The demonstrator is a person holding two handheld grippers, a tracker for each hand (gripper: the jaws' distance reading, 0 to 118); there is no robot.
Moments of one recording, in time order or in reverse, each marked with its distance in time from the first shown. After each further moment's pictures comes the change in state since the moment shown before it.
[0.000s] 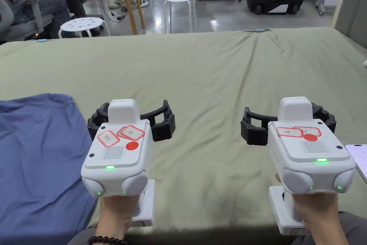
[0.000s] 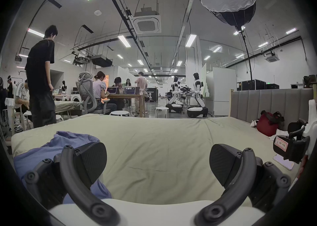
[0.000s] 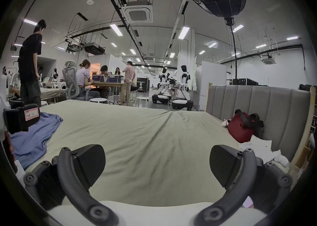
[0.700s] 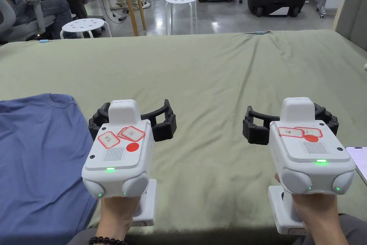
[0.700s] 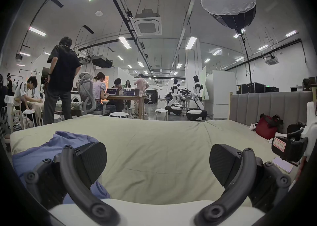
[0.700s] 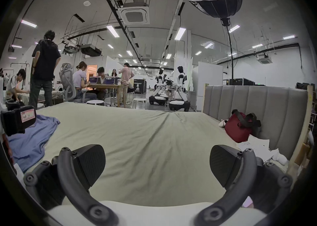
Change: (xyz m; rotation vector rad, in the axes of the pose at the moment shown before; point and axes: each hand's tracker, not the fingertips) left arm 0.000 0.001 0.003 0.025 -0.003 0.020; right arm 0.000 0.002 0.000 0.013 -0.030 -0.013
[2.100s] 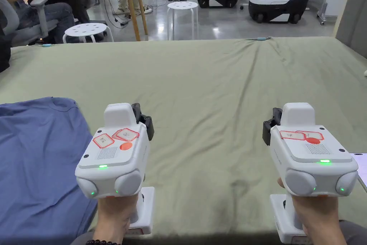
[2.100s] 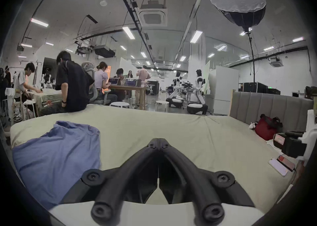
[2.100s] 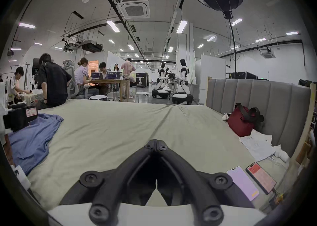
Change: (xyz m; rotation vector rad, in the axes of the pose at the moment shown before) left arm -0.015 0.006 0.001 -0.099 -0.007 0.055; right arm 0.002 0.002 0.003 -0.070 0.038 -0.018
